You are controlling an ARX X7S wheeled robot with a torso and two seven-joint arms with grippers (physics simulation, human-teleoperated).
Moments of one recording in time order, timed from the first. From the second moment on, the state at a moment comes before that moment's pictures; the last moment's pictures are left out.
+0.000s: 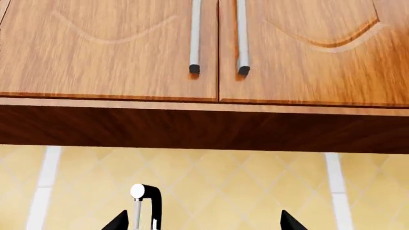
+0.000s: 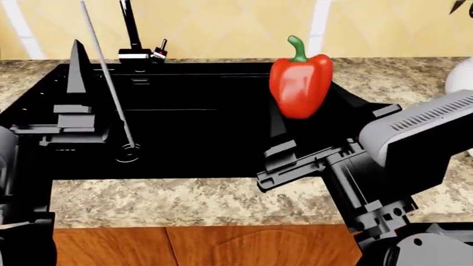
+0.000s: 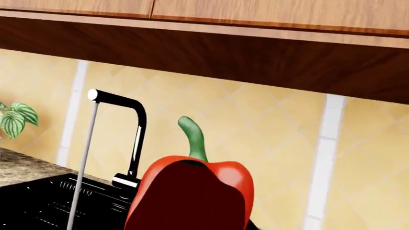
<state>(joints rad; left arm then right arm) -0.39 -0.30 -0.16 0.90 -0.43 -0.58 -0.18 0.74 0.68 -0.43 -0.94 0.98 0.73 0.73</state>
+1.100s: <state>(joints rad) -0.40 -0.34 -0.16 0.92 -0.50 -0.59 -0.27 0.77 0.67 -0.49 -0.94 0.97 0.71 0.73</state>
